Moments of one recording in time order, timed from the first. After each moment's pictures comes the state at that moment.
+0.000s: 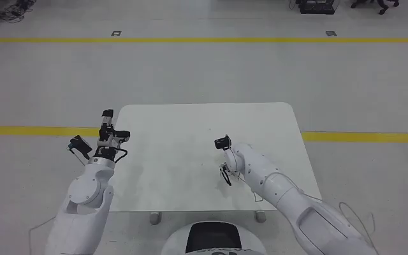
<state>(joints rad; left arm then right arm) 1.73 -1.15 -1.60 -1.80 -0.42 0.00 0.00 -0.95 -1.48 0.68 -0.89 -0.99 0.30 1.04</state>
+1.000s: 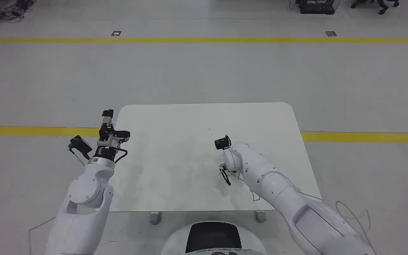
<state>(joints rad) 1.73 -1.15 -1.60 -1.80 -0.42 0.00 0.00 -0.93 -1.51 0.69 -0.82 -1.01 0.30 1.04</state>
